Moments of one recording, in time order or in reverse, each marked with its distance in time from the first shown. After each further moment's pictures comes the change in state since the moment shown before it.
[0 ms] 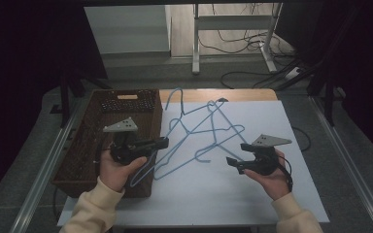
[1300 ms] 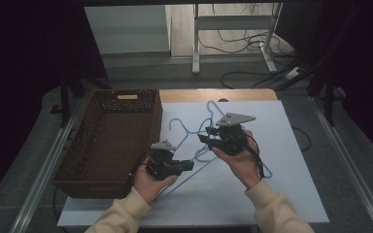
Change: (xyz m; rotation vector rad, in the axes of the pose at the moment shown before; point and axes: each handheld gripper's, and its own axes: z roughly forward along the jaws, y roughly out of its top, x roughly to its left) left arm -0.013 -0.047 0.095 0.201 -0.018 -0.060; right arm 0.056 0.089 0.042 -0.014 -0.009 -0.109
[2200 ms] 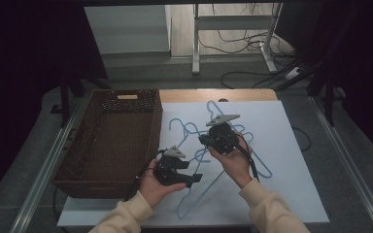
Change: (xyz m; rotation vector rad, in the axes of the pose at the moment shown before) left arm -0.005 -0.009 0.030 0.119 0.075 0.063; right arm -0.001 -0.006 0.034 0.173 -0.038 0.044
